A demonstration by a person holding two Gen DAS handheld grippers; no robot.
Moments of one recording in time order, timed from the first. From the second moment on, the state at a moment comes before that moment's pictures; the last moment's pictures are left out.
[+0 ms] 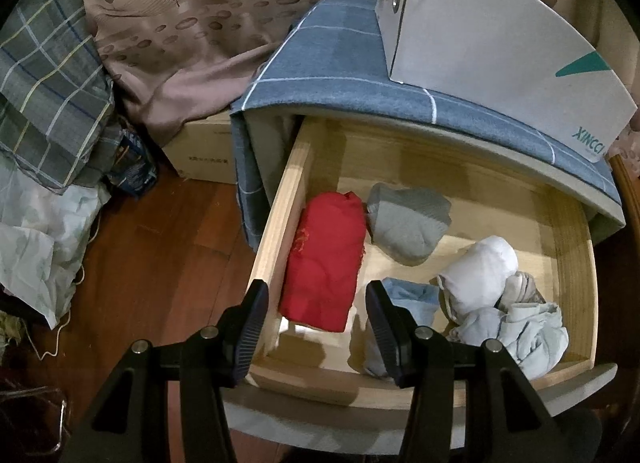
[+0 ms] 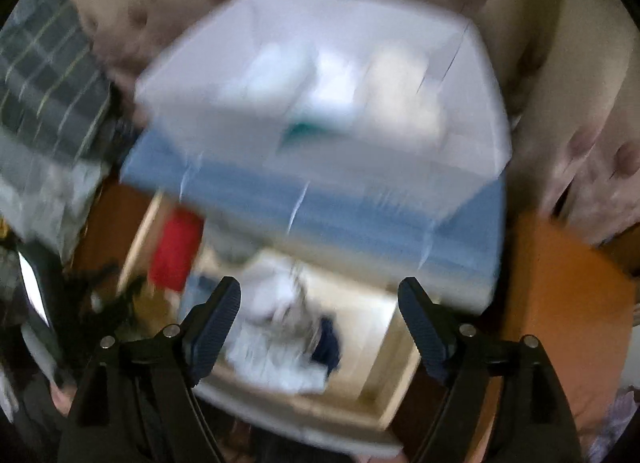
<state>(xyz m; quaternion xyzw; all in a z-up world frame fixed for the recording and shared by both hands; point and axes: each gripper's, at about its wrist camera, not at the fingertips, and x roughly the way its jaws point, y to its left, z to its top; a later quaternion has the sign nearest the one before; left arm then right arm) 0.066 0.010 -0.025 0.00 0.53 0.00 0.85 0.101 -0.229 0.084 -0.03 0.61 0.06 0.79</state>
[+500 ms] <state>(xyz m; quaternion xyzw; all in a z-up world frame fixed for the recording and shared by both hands) 0.068 0.013 -0.027 -0.01 0.54 -0.01 0.84 0.062 -0.188 -0.067 -0.02 0.72 0.07 0.69</state>
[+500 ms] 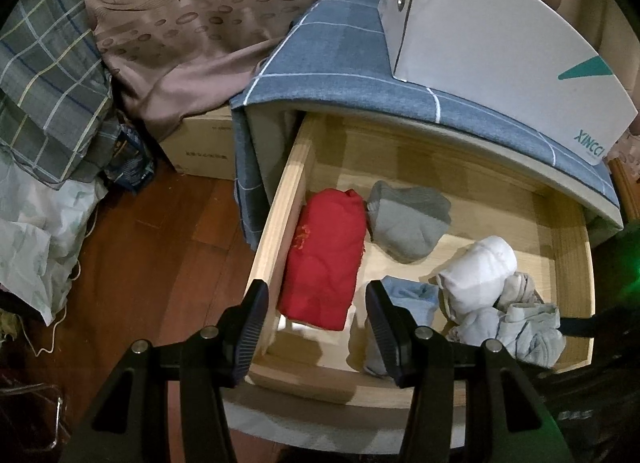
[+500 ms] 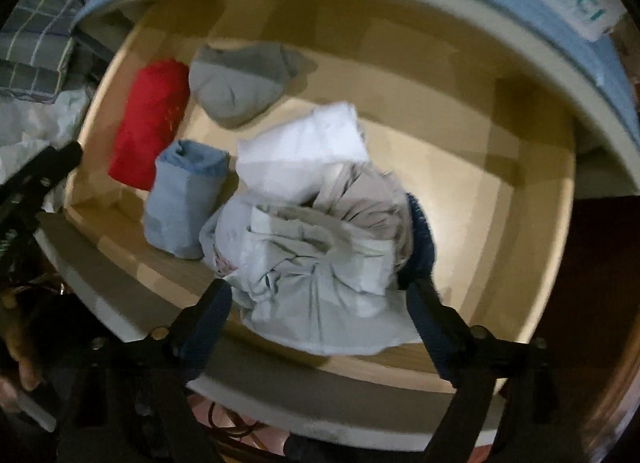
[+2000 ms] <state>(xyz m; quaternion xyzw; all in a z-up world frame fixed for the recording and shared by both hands) 0.081 -0.009 -0.052 0.00 0.61 -0.07 0.79 0.025 -0.304 -0.084 0.09 0.66 -0.01 0.75</state>
